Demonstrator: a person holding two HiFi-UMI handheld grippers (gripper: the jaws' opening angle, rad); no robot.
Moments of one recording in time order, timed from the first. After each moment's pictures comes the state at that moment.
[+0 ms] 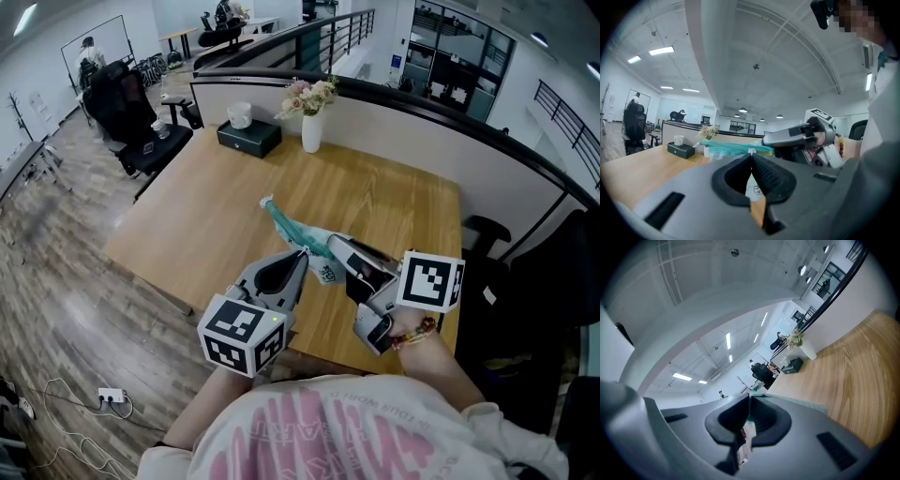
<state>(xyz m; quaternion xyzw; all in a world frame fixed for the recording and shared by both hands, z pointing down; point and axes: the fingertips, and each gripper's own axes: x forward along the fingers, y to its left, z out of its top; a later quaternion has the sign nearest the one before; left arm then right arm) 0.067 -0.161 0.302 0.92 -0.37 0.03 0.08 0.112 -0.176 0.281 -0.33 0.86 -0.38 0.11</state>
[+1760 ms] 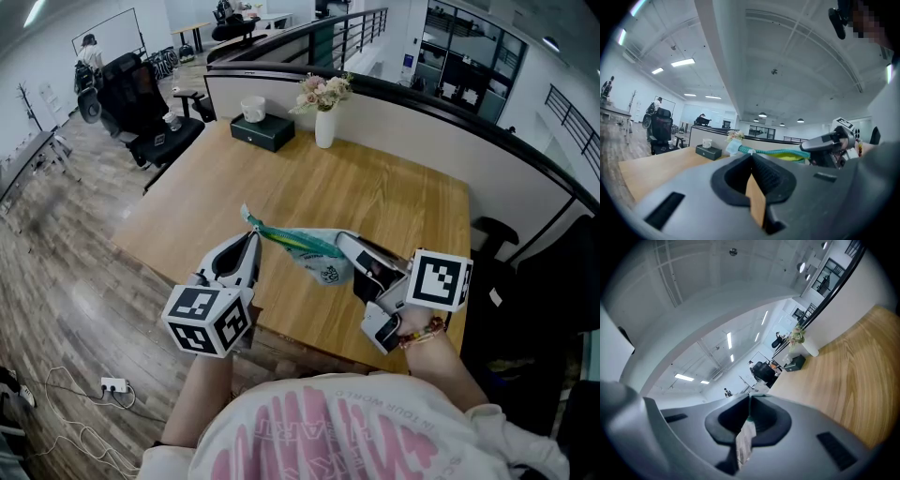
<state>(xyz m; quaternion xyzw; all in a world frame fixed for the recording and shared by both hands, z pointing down) -0.034 -0.189 0.300 0.87 -0.49 0.00 0.10 0.103 -0.170 0.283 -0.32 0.86 -0.39 0.11</state>
